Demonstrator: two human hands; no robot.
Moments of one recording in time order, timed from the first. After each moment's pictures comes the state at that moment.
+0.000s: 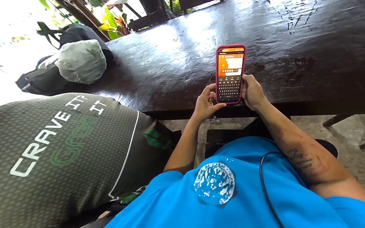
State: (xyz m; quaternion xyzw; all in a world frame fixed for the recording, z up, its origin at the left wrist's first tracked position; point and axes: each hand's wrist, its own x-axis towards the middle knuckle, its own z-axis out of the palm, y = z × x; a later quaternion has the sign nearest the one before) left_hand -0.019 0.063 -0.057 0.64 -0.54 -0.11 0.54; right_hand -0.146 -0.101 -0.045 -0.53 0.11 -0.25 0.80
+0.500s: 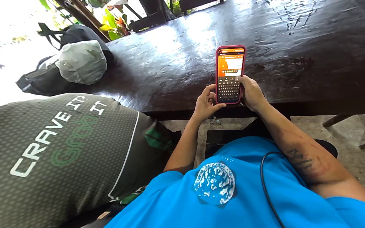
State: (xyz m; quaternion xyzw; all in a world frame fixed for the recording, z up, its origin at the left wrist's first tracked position) left_hand -0.020 0.063 -0.057 0.64 -0.53 -0.12 0.54; right_hand -0.148 -0.099 -0.042 -0.55 0.09 -0.26 0.79
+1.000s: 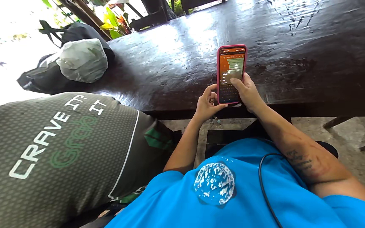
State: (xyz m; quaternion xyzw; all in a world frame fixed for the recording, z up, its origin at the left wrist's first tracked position) left_hand -0.021 0.061 -0.060 0.63 -0.54 -0.10 0.55; right_hand -0.141 -0.090 -0.039 -0.59 0.11 -0.28 0.75
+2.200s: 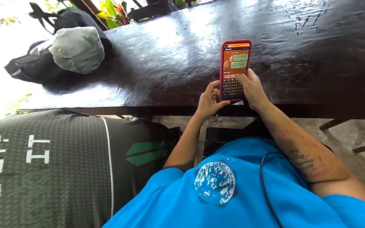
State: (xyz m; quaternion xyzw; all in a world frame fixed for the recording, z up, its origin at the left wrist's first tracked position) left_hand -0.021 0.061 -0.061 0.65 -0.53 -0.07 0.54; right_hand -0.137 -0.090 -0.030 -0.62 0.14 -0.28 0.72
